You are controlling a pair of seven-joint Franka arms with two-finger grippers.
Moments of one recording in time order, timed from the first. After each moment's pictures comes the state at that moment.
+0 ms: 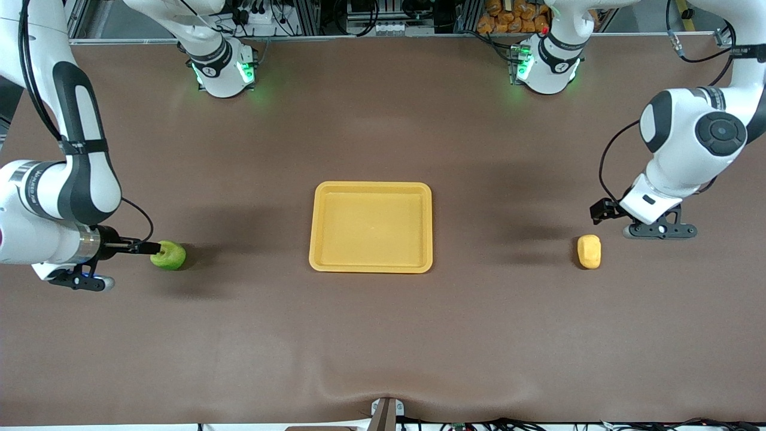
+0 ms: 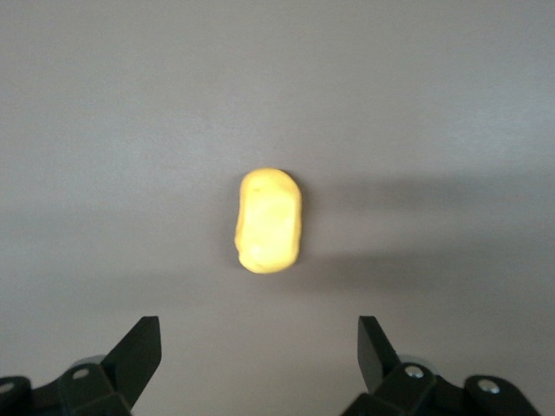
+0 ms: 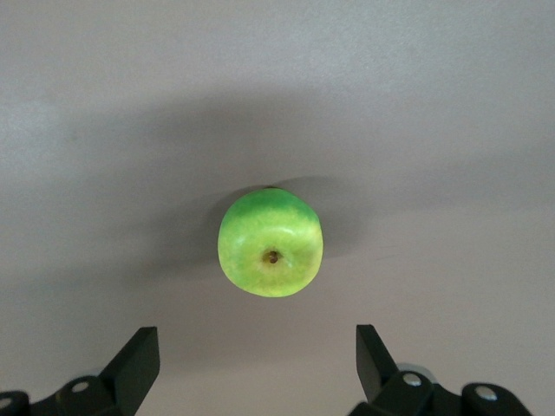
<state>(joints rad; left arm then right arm) 0.06 0.14 -0.03 -2.16 0.14 2.40 -0.01 -0.07 0.49 -0.07 -1.63 0.05 1.90 0.01</state>
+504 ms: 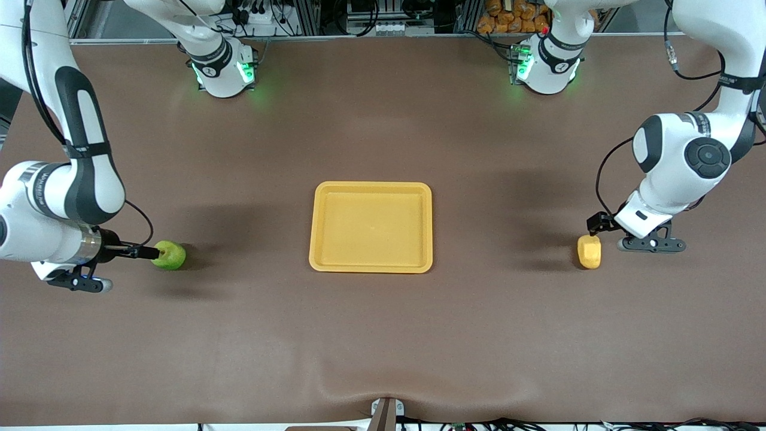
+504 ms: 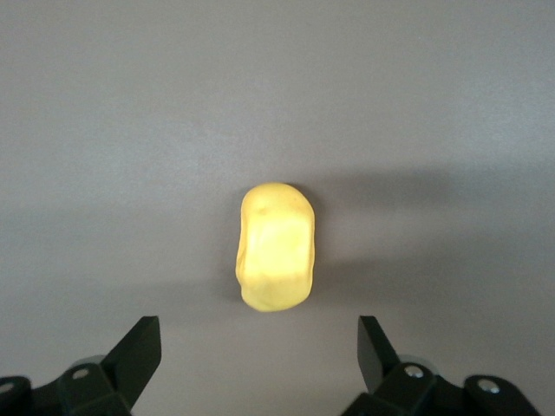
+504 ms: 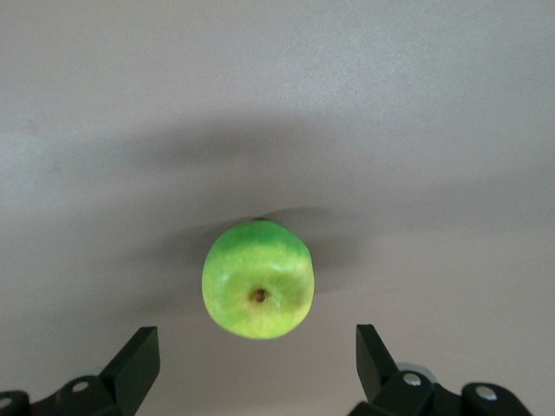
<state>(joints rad) 0.07 0.25 -0.04 -2.16 0.14 2.52 0.00 -0.08 0.49 -0.06 -1.72 0.05 2.07 0.01</state>
